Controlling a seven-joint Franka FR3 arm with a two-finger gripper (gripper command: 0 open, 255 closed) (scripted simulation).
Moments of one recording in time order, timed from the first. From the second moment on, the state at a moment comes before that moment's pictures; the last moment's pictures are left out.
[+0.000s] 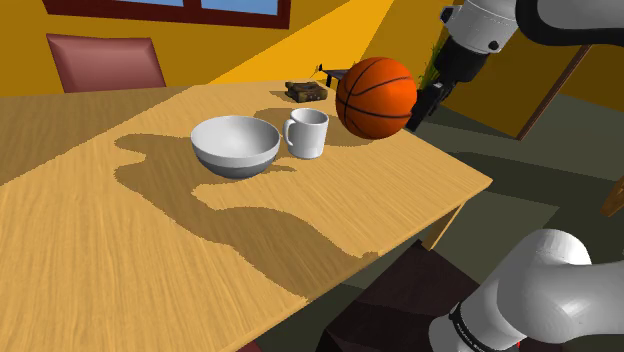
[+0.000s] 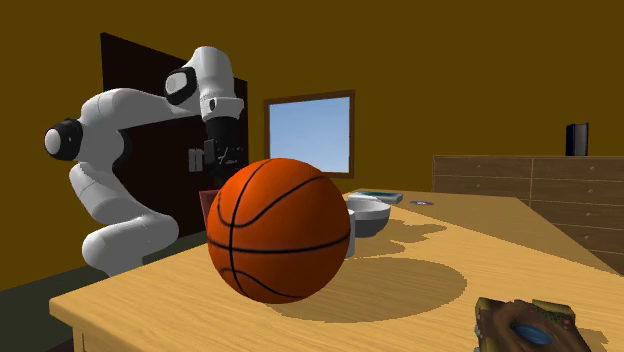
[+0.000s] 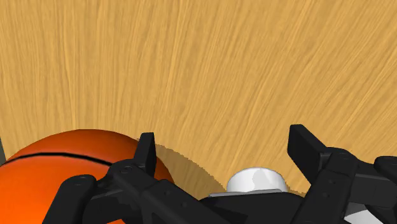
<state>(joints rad) -0.01 -0.83 0.05 -2.27 -0.05 1.65 -0.13</state>
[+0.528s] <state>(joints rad) 0.01 -0.68 0.16 -2.18 -0.01 1.69 -0.03</state>
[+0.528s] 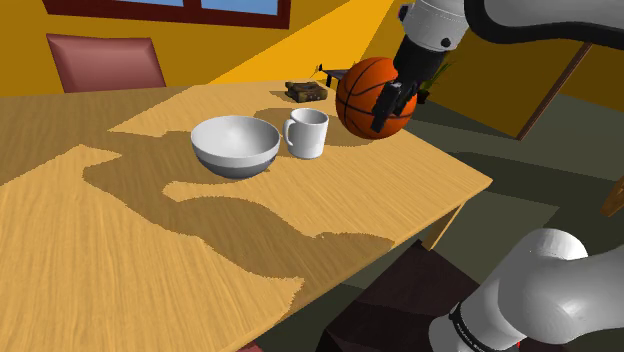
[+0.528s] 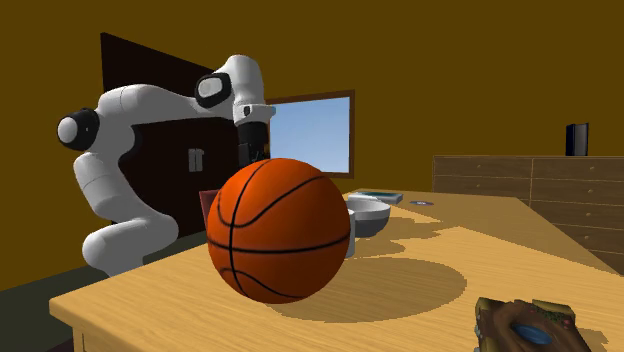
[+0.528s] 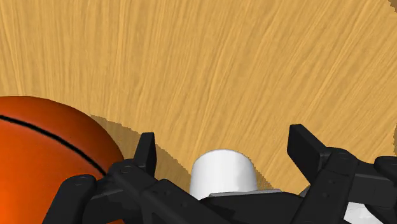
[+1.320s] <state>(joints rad) 0.03 -0.28 0.39 -1.87 -0.04 1.71 0.20</state>
